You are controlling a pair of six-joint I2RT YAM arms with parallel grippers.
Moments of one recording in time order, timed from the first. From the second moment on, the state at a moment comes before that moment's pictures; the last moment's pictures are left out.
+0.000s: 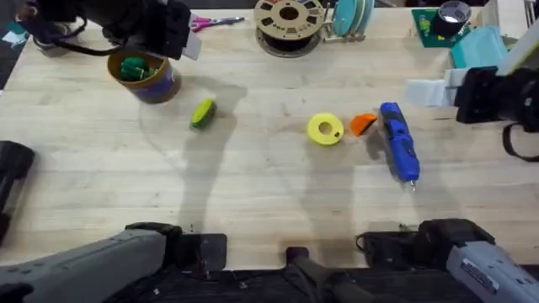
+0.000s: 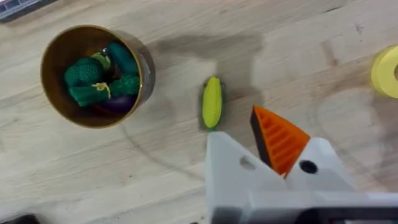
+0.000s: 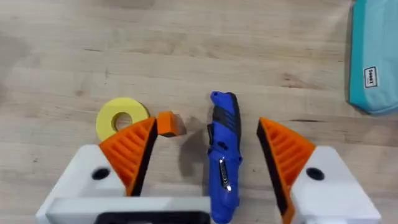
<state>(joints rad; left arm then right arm) -0.11 1.36 1.42 -1.11 0.09 0.19 0.00 0.84 0.96 -0.94 -0.04 0.00</state>
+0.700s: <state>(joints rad) -0.11 1.36 1.42 -1.09 0.09 0.19 0.00 0.84 0.96 -0.94 -0.04 0.00</state>
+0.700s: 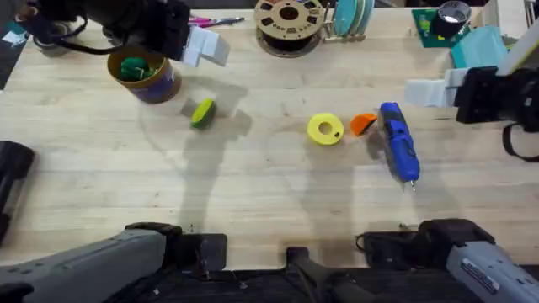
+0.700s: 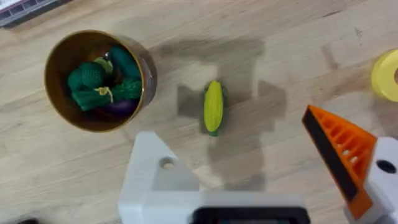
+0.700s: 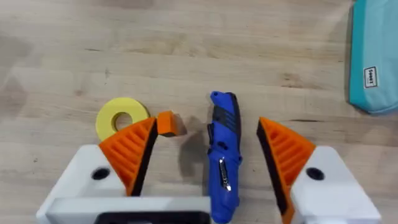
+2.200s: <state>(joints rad) -0.10 0.97 1.04 -0.49 0.08 0.20 0.00 0.84 0.96 -0.94 -0.04 -0.01</state>
